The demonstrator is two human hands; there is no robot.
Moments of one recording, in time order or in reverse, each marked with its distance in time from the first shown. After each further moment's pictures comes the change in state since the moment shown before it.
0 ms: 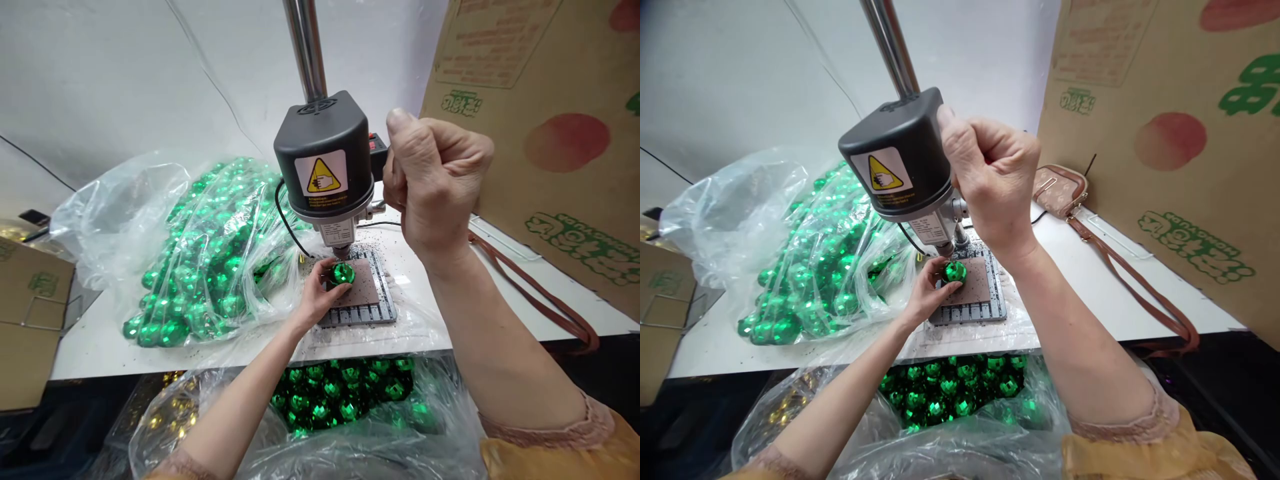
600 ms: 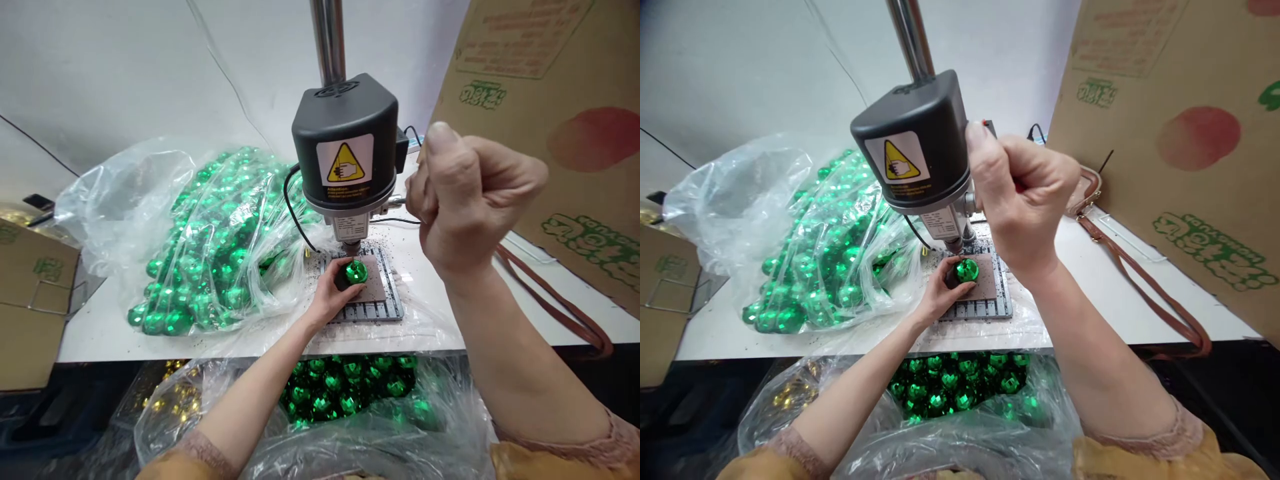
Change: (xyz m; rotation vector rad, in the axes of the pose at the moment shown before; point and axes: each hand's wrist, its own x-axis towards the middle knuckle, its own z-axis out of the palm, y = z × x) left_hand -0.006 -0.007 0.012 0.094 -0.065 0.083; right_hand -0.021 0.007 -0.004 -0.004 0.052 -0.166
